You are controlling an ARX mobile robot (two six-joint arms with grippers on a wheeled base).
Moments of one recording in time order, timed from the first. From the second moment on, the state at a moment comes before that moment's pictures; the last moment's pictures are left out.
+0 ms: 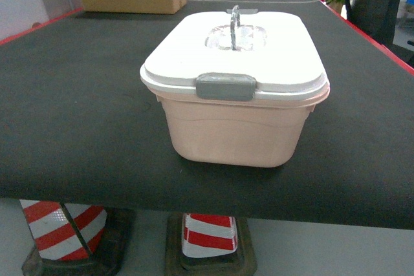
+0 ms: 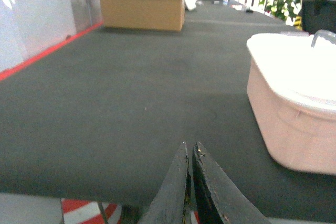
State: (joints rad) left arm 0.00 0.72 0.03 0.71 0.00 -0.01; right arm 0.00 0.00 0.01 -0.01 0.00 0.00
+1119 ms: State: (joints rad) left arm 0.00 0.15 0.01 0.13 0.00 -0.01; right arm 0.00 0.00 0.01 -0.01 0.00 0.00
